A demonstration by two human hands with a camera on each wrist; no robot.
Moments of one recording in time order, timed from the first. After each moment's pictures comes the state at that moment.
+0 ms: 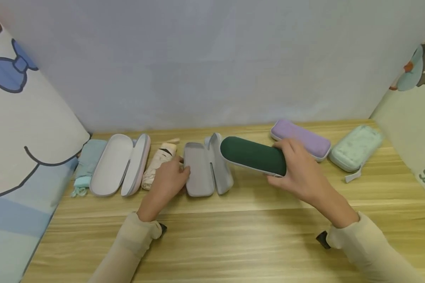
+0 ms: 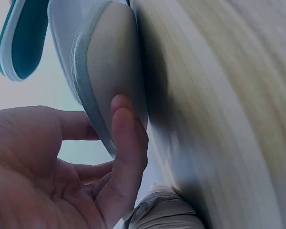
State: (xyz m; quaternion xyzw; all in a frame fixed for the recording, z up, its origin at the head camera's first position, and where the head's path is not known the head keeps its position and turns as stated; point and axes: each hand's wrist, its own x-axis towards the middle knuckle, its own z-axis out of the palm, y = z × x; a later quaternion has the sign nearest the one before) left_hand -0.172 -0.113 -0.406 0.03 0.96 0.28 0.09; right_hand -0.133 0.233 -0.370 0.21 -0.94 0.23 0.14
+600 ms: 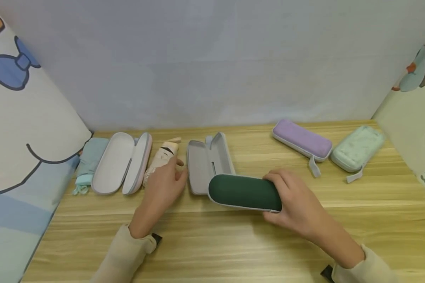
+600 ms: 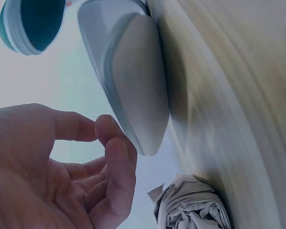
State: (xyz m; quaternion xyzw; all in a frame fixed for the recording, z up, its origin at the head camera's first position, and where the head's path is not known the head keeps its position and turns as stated) left_hand -0.140 -0.119 -0.395 0.06 0.97 0.24 -0.03; right_hand -0.077 0.214 -0.389 0.27 -0.93 0.21 0.15
